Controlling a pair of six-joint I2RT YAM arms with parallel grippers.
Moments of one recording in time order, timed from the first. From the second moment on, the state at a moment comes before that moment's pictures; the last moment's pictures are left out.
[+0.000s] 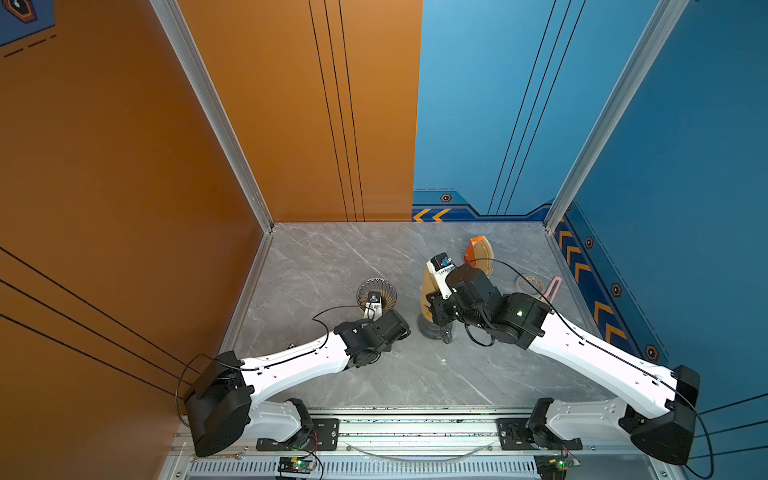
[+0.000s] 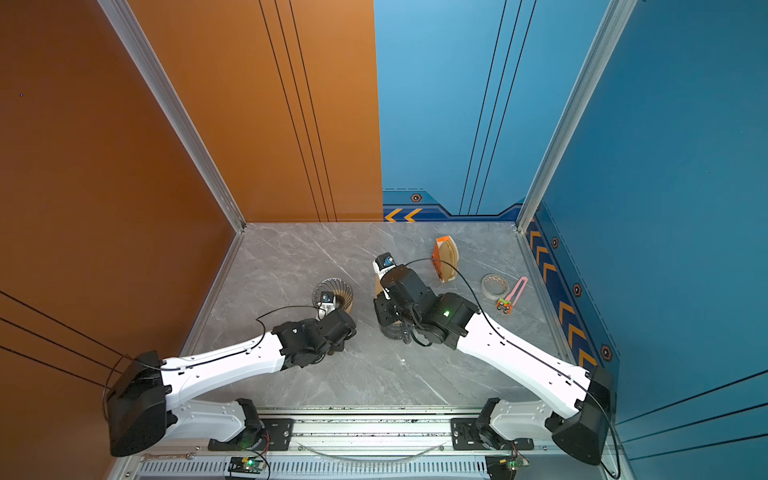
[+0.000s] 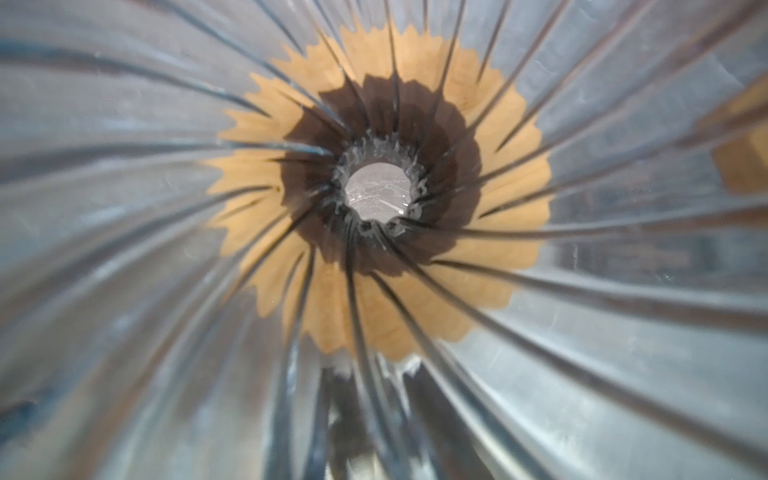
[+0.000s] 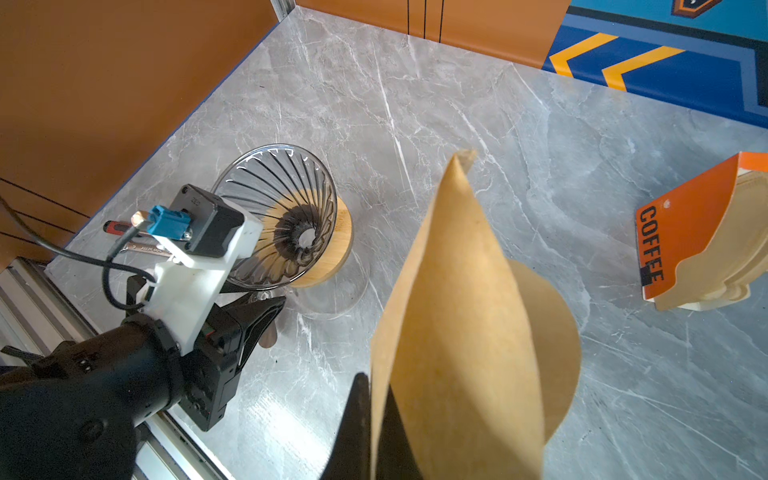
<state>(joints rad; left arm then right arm) -0.95 1.31 0.82 -0.61 -0.55 -0.80 0.91 1.26 1.24 -0.67 0.19 0.34</state>
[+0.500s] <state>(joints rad) -1.00 1.14 0.83 -0.72 -0.51 -0.79 0.91 1.27 1.27 -0.70 0.19 0.31</state>
